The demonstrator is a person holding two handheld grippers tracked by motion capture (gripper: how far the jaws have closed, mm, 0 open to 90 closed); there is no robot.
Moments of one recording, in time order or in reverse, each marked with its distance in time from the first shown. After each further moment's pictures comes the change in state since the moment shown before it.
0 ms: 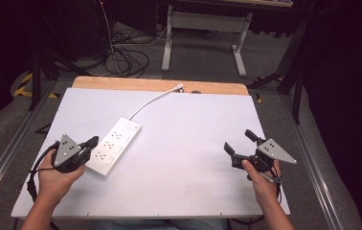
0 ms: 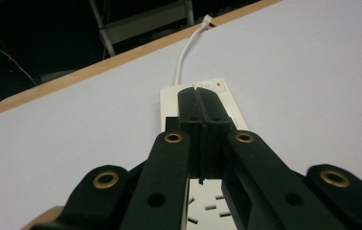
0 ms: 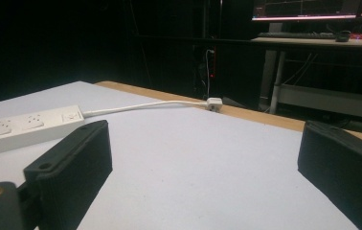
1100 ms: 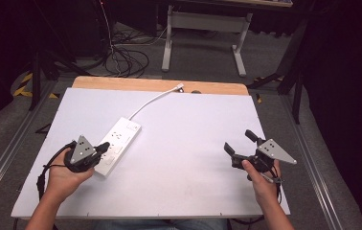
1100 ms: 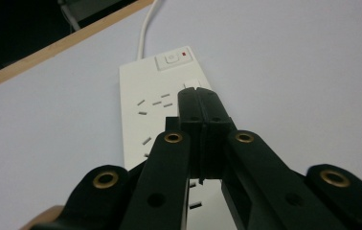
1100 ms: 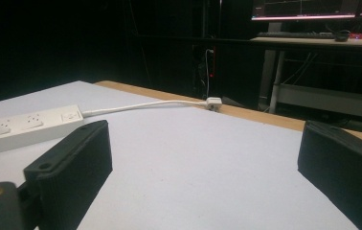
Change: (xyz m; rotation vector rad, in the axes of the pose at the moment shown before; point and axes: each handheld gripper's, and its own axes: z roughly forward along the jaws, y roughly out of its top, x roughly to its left) left arm -0.012 -0.001 0.021 0.128 -0.100 0.092; right arm 0.000 0.000 0.000 0.001 -0.003 0.001
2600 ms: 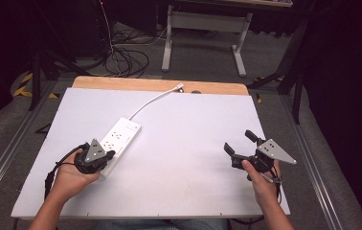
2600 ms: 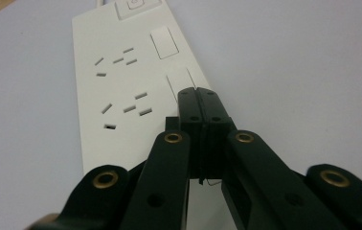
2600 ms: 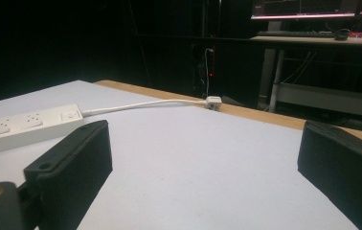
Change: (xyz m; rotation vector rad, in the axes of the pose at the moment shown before) left arm -0.009 -0.004 0.020 0.179 -0.061 0.053; right arm 0.000 0.000 0.000 0.003 -0.005 0.002
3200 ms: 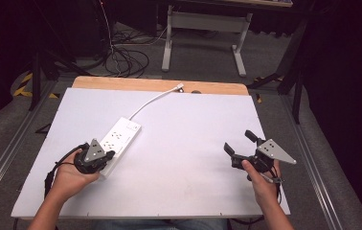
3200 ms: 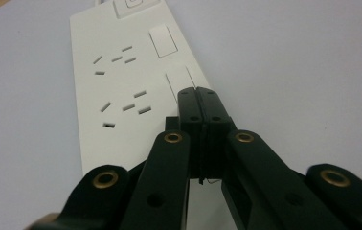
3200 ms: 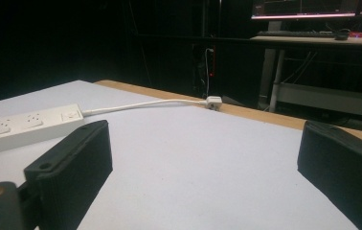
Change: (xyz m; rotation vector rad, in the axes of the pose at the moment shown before) left arm 0.001 -0.001 0.000 0.002 -0.011 0.004; right arm 0.000 0.000 0.000 0.000 0.002 0.001
